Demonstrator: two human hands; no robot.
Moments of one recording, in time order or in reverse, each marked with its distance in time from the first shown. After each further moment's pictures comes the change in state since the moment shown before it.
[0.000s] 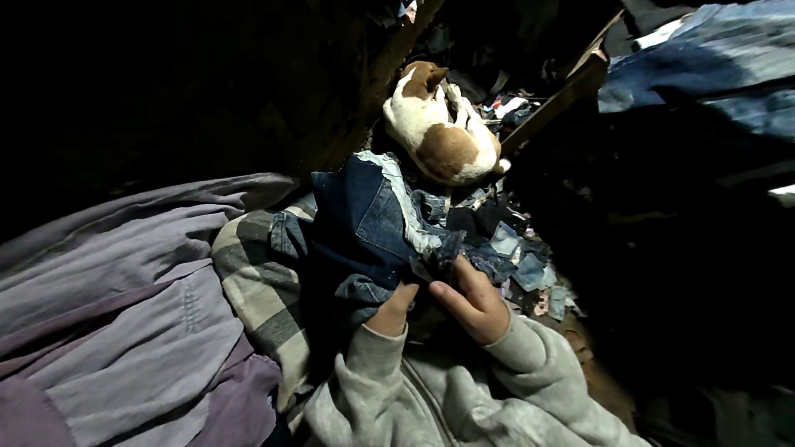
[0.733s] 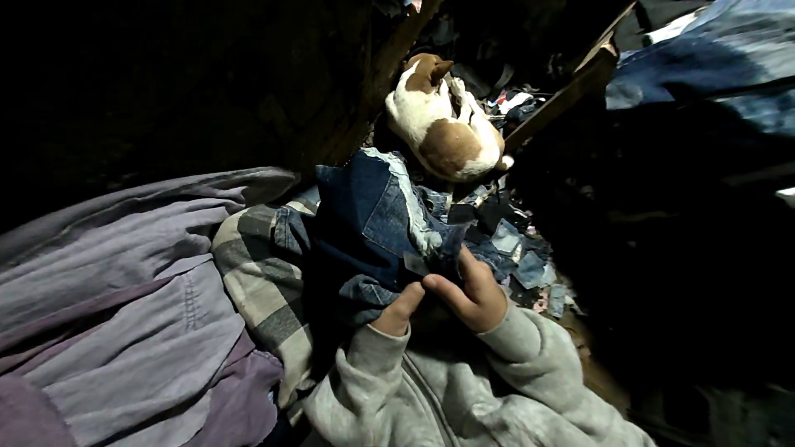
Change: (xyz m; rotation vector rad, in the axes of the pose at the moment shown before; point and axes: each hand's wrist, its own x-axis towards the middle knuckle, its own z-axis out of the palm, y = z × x) left_hand -0.001 0.020 0.017 -0.293 0.036 -0.233; right_hand 0.012 -0.001 0.004 -0.161 0.064 -0.070
